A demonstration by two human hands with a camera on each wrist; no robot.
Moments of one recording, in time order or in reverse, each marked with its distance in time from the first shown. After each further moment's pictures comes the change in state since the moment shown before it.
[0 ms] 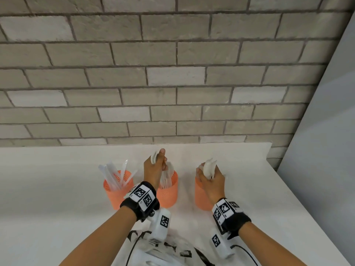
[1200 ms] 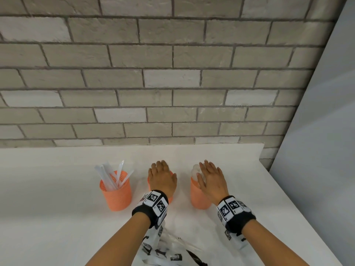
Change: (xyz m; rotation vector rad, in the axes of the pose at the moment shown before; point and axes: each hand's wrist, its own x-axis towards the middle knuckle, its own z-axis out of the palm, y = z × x) left_hand -0.015 -0.036 0.022 1.397 -0.223 0.143; right_hand 0.009 -0.007 -0.030 -1.224 -0.369 -0.292
